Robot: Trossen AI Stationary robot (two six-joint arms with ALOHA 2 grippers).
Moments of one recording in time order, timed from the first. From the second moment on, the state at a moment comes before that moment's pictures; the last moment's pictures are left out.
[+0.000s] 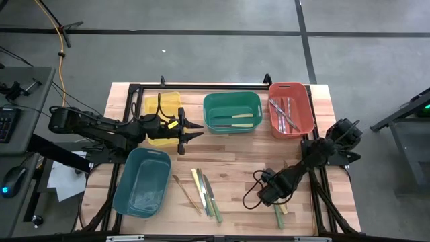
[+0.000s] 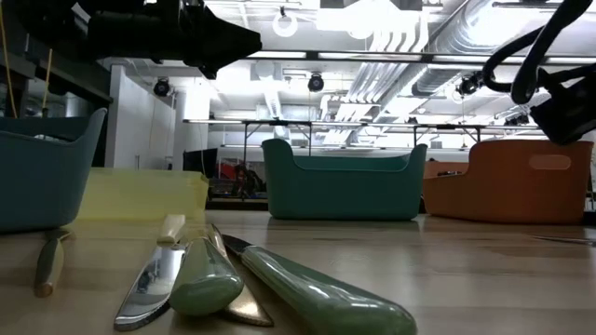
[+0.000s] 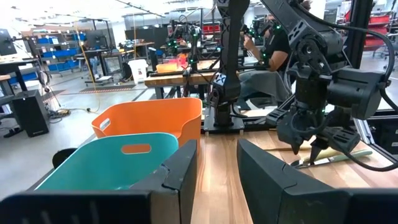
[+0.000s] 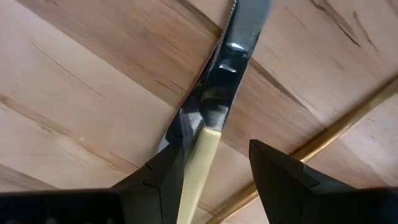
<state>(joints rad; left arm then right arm) 0.06 1.19 0.42 0.80 0.00 0.08 0.66 1.72 0.97 -0.84 -0.14 1.53</state>
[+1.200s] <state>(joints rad) 0.06 1.19 0.42 0.80 0.00 0.08 0.65 1.74 0.97 -0.85 -0.13 1.47</state>
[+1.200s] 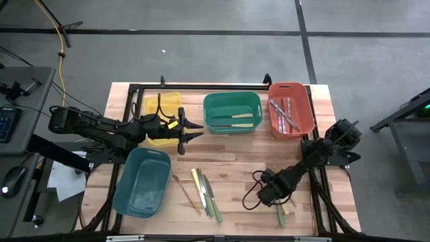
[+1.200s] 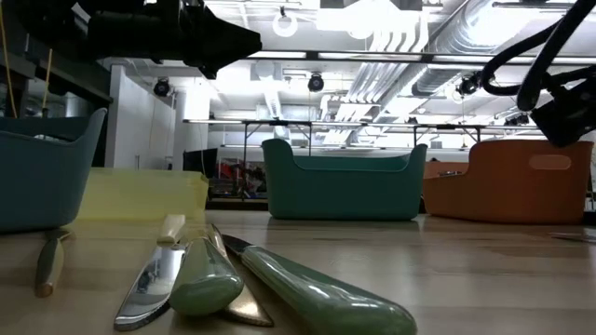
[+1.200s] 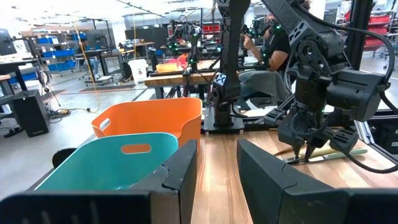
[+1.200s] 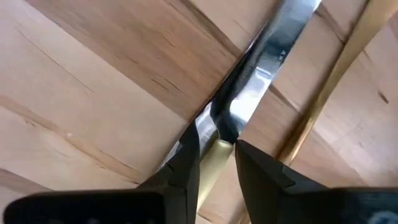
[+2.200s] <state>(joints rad) 0.06 1.19 0.42 0.80 0.00 0.08 0.62 1.74 0.97 -0.87 -0.12 1.40</state>
